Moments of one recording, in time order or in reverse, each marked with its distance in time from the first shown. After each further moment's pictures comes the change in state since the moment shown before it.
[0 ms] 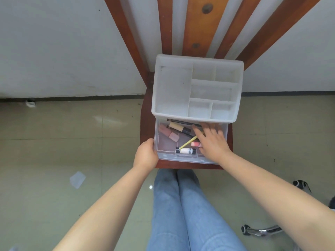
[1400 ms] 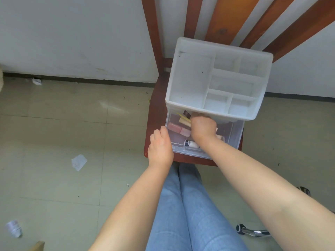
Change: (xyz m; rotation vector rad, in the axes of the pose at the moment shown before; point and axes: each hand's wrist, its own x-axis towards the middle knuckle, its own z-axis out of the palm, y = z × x) left_hand -0.010 0.007 0.026 0.285 0.181 0.032; right_hand 0.050 -0.058 -0.021 0.072 0.018 0.172
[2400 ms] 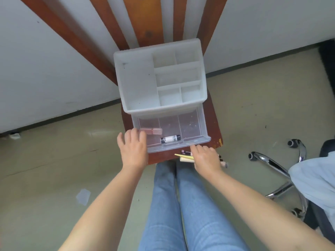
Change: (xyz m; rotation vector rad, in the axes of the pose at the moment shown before) left_hand 0.010 -0.005 -0.011 0.486 0.327 0.513; right_hand -0.114 0.055 0.094 0.121 0.165 0.046
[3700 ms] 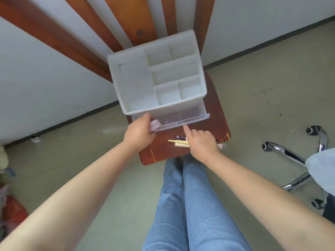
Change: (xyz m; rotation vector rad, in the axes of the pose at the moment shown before) left_hand 0.057 0.005 -0.050 -0.355 -0.477 0.025; right_hand 0.038 -0.005 -0.023 0.044 0.090 -0.085
